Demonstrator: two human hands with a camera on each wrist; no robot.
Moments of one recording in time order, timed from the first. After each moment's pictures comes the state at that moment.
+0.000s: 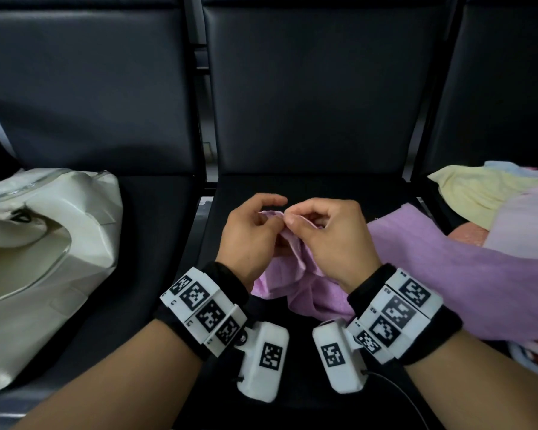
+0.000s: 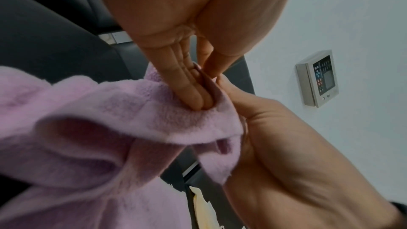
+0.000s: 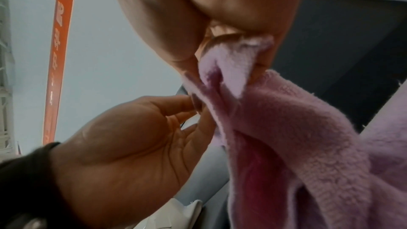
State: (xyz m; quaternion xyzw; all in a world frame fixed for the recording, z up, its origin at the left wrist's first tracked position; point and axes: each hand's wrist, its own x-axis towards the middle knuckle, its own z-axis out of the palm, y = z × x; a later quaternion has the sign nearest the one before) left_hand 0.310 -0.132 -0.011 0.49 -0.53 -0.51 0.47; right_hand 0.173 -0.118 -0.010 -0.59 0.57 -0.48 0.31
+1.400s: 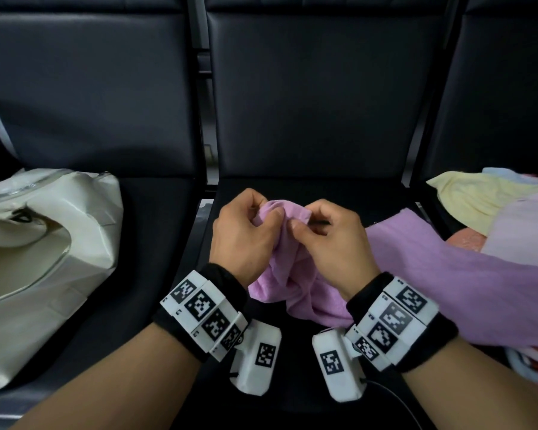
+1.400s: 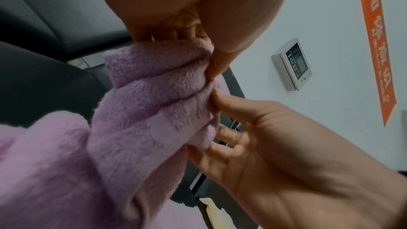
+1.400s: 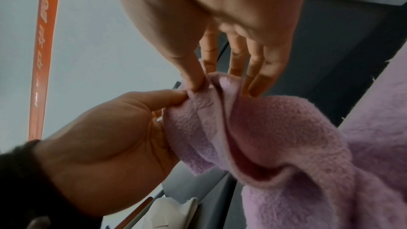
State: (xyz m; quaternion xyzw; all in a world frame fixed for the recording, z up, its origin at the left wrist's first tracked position) left_hand 0.317 -0.141 -0.016 0.54 -0.59 -0.33 0.50; right_hand 0.169 -0.117 -0.020 -0.58 0.58 -0.48 0.31
